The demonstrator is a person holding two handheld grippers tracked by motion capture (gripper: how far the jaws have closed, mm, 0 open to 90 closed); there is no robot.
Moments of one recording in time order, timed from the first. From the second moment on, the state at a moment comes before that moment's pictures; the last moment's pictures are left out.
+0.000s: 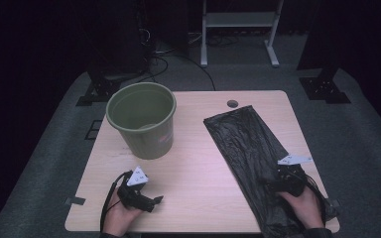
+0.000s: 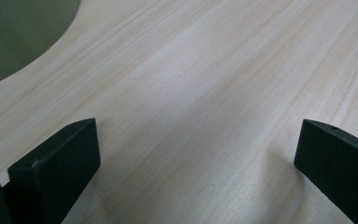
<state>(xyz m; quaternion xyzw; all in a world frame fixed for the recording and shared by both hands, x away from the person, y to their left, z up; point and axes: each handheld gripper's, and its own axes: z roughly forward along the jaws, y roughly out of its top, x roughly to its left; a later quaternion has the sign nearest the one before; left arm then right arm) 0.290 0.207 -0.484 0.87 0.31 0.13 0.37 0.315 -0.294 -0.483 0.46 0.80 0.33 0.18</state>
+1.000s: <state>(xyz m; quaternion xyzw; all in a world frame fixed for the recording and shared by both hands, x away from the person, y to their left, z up) 0.287 0.226 -0.437 0.84 0.36 0.13 0.40 0.310 -0.297 -0.487 0.46 0.80 0.35 0.19</state>
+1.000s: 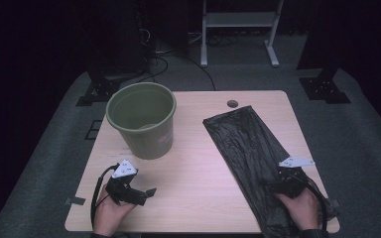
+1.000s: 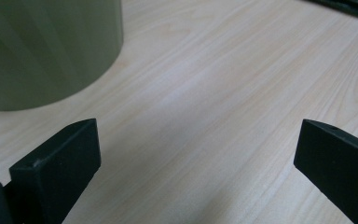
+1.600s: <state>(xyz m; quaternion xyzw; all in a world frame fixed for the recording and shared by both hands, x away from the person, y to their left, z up) 0.299 0.241 -0.386 0.82 0.37 0.15 0.41 0.310 -0.297 -0.487 0.46 0.80 0.35 0.19</state>
